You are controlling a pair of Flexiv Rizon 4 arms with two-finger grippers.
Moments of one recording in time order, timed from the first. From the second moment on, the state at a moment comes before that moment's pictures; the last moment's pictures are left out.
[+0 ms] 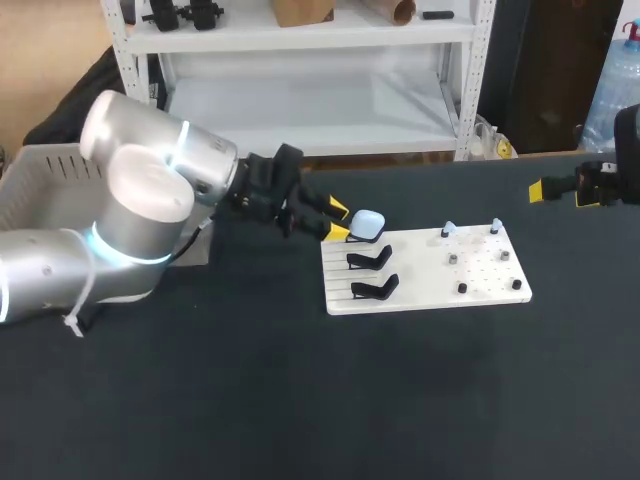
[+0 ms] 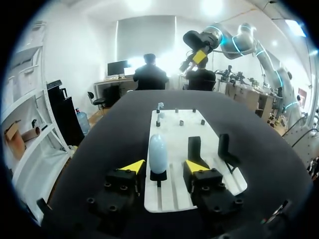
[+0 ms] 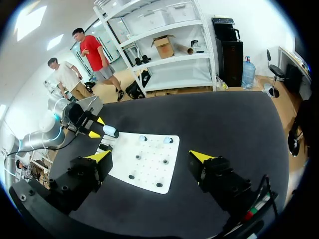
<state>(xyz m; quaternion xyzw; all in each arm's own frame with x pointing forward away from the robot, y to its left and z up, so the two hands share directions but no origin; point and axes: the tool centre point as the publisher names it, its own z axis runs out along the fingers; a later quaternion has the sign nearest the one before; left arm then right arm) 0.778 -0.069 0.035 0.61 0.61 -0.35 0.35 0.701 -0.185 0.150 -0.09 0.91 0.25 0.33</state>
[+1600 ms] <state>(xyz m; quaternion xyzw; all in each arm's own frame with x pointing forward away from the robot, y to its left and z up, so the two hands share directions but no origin) 0.788 -0.102 0.017 0.61 0.61 -0.35 0.36 0.701 -0.185 0.150 -0.09 0.91 0.25 0.33</state>
